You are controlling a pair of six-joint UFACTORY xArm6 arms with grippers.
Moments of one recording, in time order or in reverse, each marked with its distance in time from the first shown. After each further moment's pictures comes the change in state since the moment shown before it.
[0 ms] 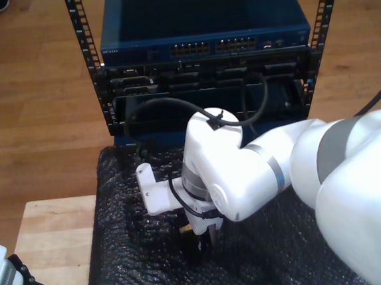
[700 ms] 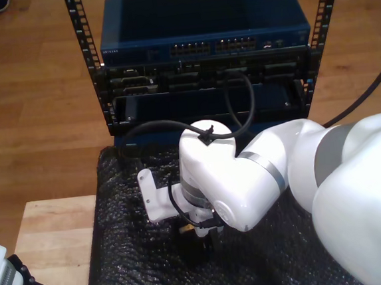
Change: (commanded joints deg) left arm 0.1 0.0 0.0 0.0 0.4 0.0; right arm 0.4 0.5 0.2 -10.6 -0.5 9.4
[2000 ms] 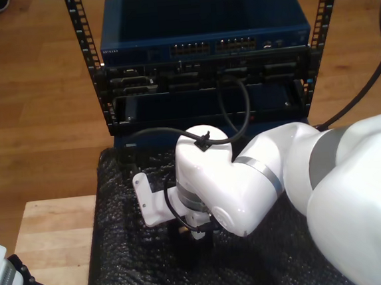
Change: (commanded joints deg) left arm 0.0 0.0 0.0 0.0 0.0 0.0; right arm 0.8 0.2 0.4 -1.6 -2.2 0.2
